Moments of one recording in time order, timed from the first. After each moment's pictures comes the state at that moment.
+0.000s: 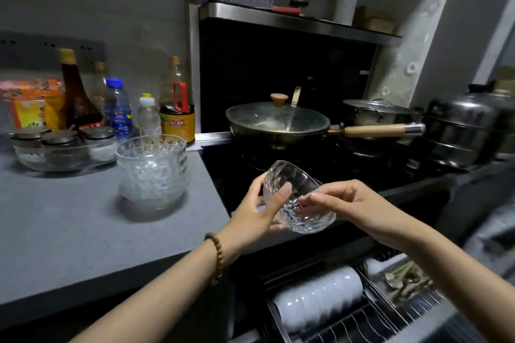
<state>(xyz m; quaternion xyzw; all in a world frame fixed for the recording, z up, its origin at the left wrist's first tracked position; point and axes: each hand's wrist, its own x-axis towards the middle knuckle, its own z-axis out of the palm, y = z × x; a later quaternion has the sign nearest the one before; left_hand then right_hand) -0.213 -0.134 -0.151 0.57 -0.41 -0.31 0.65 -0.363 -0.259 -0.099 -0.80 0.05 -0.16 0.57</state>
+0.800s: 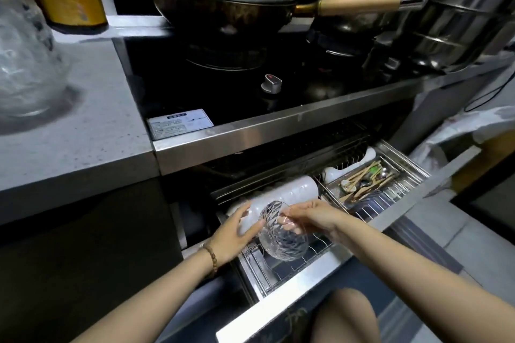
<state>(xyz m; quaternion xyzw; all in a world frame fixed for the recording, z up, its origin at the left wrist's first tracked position) -0.259 -0.204 -0.410 0.74 -0.40 -0.38 0.39 -0.404 -0.346 -0.332 -0.62 0.44 0.03 0.64</state>
